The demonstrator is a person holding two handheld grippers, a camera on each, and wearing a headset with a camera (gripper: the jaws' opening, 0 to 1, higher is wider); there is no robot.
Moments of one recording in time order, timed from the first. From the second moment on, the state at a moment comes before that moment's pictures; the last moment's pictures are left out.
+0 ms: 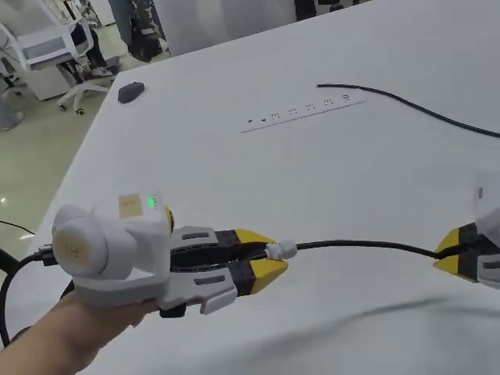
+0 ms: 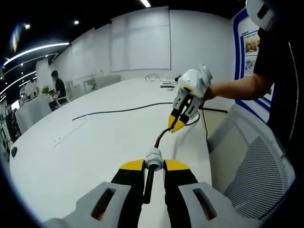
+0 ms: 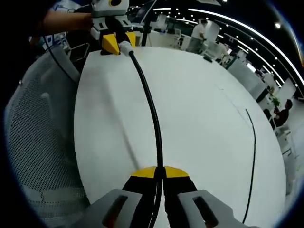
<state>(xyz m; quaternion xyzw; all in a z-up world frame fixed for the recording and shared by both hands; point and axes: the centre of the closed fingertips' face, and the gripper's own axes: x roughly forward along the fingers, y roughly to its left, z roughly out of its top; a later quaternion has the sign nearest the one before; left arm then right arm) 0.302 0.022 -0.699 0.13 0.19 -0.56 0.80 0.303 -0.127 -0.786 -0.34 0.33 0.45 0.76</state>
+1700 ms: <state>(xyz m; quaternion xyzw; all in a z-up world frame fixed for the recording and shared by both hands) 0.312 0.146 -0.692 0.05 0.16 -0.49 0.86 0.350 0.049 -0.732 -0.31 0.28 0.56 0.72</state>
